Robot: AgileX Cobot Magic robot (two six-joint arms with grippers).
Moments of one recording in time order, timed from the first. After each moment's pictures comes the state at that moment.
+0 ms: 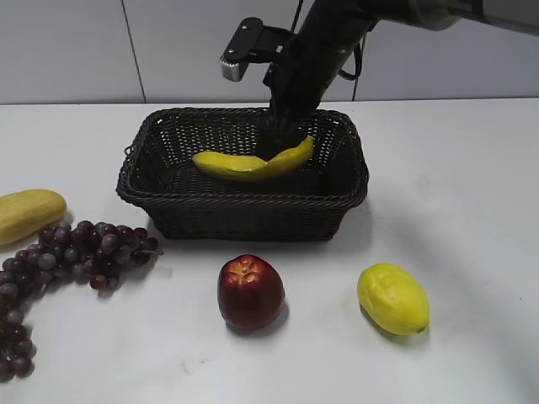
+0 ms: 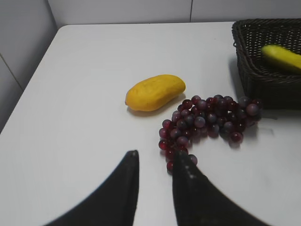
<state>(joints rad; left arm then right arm) 0.05 0.00 -0.50 -0.18 1.04 0.12 0.52 2.27 -1.97 0.32 0.94 -0.91</state>
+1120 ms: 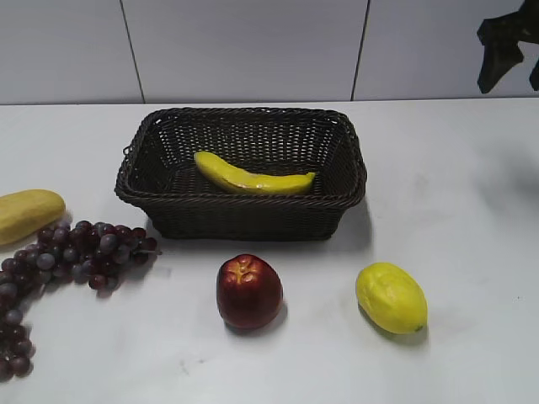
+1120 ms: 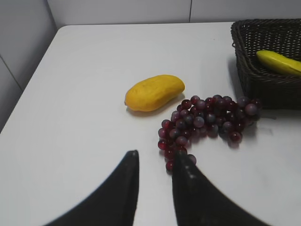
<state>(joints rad) 0.05 0.00 -0.50 -0.18 1.04 0.12 0.02 2.03 -1.88 0.10 1.21 -0.07</state>
